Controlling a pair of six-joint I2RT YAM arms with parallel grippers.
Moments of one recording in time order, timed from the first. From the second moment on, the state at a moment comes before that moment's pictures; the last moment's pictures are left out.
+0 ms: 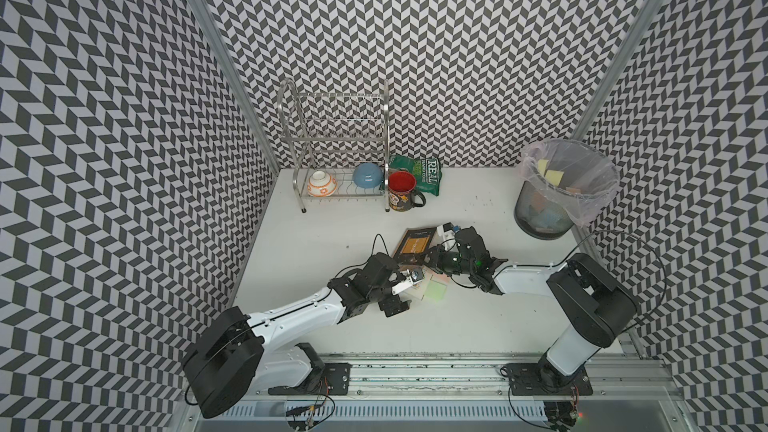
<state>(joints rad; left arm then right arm) -0.82 1.25 0.56 -0.14 -0.03 0.51 0.65 1.68 0.70 0.47 -0.45 1.05</state>
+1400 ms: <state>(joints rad) -0.76 1.28 0.52 0.09 -0.13 0.41 0.44 1.58 0.65 0.09 -0.45 0.72</state>
